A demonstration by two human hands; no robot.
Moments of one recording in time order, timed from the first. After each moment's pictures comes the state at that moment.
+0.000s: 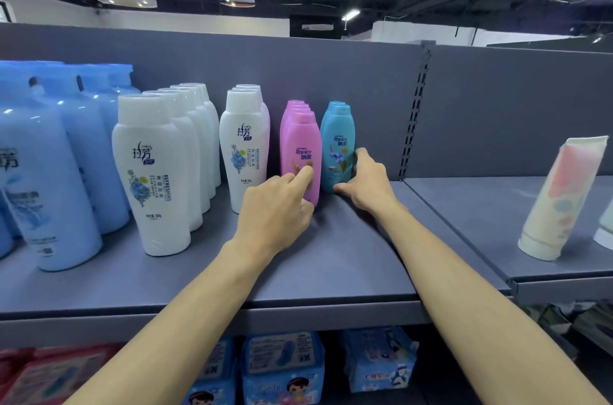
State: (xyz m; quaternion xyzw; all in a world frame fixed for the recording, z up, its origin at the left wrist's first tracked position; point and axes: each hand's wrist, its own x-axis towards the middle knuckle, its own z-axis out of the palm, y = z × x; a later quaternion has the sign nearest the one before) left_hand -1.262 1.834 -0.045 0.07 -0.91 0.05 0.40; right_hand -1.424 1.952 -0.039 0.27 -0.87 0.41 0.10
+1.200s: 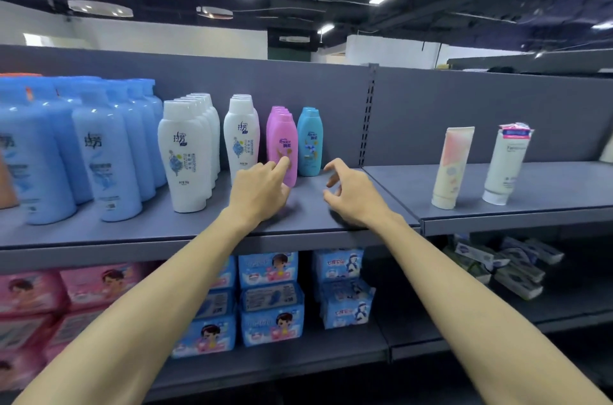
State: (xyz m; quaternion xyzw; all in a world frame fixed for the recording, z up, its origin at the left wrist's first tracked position) left_hand -1.204 1.858 -0.033 0.05 -0.91 0.12 0.40; right_hand -1.290 2.048 -0.030 0.38 -0.86 0.30 0.15
